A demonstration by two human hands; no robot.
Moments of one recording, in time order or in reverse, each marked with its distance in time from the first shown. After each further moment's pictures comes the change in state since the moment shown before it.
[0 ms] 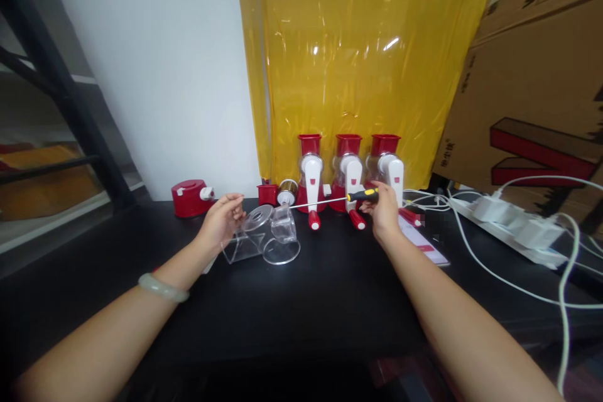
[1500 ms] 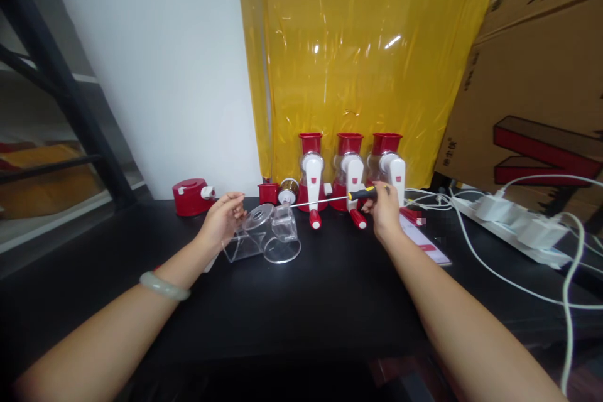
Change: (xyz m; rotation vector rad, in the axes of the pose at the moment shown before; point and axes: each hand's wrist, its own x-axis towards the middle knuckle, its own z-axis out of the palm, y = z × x) left_hand 0.000 0.000 -0.001 -0.006 -0.018 0.011; right_hand -0.001 0.002 0.002 -0.001 -0.003 -0.030
